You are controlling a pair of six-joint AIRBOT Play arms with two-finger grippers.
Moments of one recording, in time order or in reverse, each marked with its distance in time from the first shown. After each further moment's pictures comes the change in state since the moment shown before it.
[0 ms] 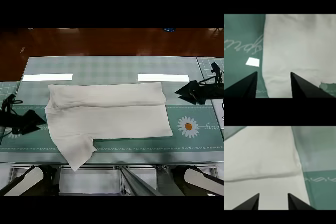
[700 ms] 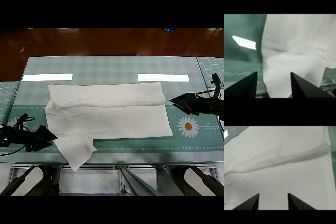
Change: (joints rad) left arm 0.013 0.084 -0.257 -0.029 -0.019 -0.031; right arm -0.011 0.256 -0.280 0.155 -0.037 -0.108
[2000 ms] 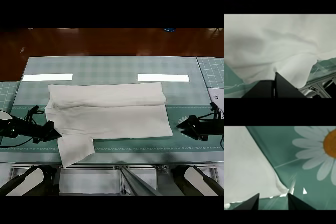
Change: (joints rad) left arm -0.183 -0.095 0.074 -0.094 0.018 0.063; right arm -0.195 -0.008 -0.144 -0.393 0.108 0.225
